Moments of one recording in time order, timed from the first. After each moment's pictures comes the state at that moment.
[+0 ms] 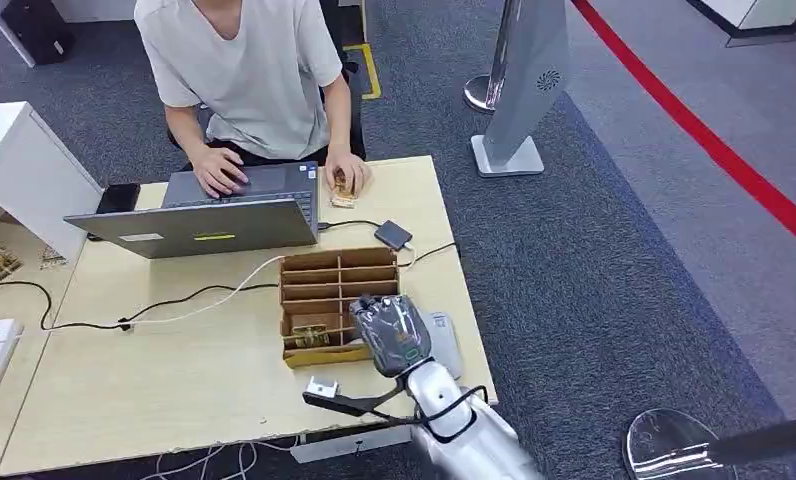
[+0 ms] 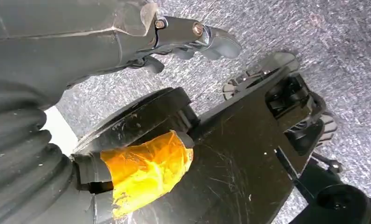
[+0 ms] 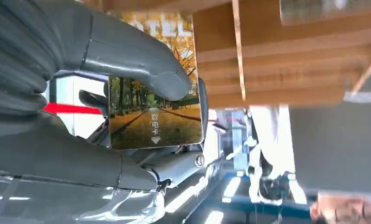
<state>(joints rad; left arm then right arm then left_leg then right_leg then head) -0.10 -0.21 0.49 -0.22 -0.81 -0.06 0.14 -0.35 0.19 0.47 -0.77 1.47 -0.70 0.01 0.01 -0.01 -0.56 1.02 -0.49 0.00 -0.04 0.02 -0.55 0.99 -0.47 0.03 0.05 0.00</state>
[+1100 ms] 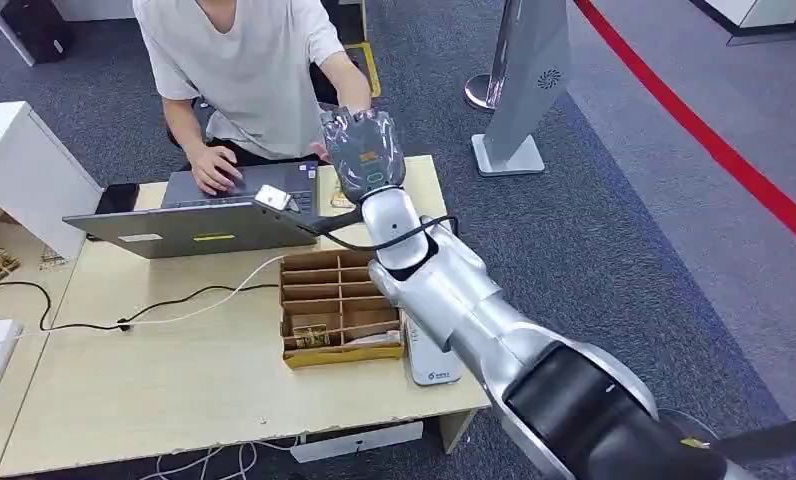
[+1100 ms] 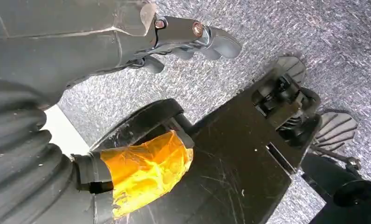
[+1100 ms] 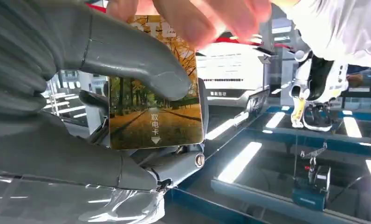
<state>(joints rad) -0.16 -0.22 0.39 -0.22 -0.87 -0.11 0.24 -0.98 0.28 0.57 -0.48 1.51 -0.54 0.32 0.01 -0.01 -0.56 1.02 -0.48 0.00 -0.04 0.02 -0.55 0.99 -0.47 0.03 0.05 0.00</state>
